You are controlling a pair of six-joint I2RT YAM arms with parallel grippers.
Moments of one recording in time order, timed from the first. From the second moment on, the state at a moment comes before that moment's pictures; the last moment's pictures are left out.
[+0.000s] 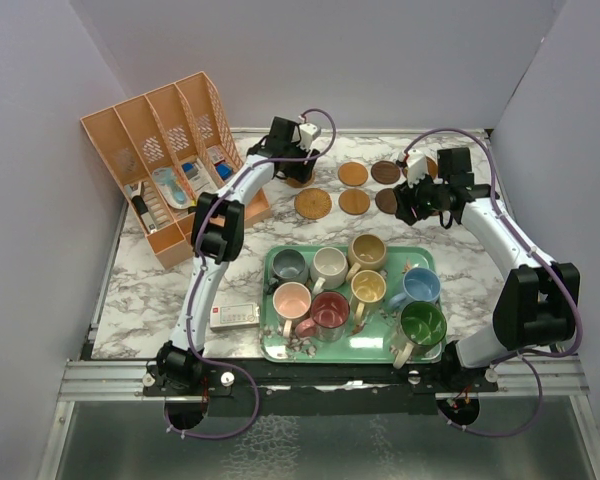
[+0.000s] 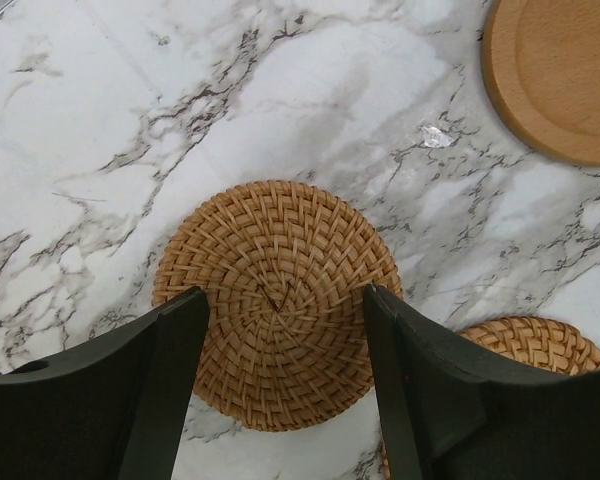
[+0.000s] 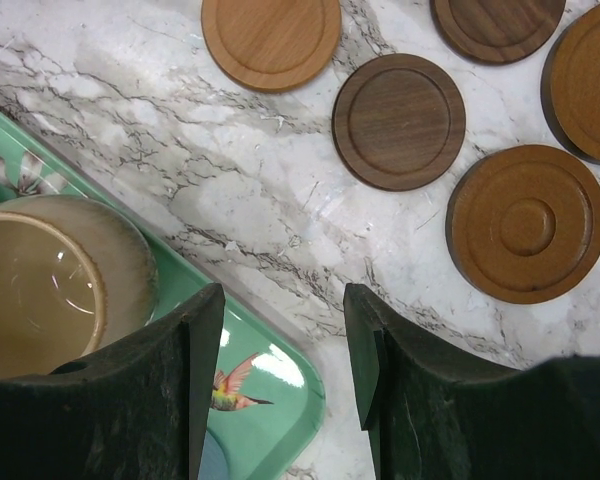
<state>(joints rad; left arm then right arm) -0.36 2.61 2.34 -0.48 0.25 0.17 0.11 1.51 1.17 -0.50 -0.36 -0.46</state>
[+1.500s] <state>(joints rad) -0.44 2.66 2.39 -0.41 0.13 0.16 0.08 1.50 1.16 -0.49 -0.39 -0.46</state>
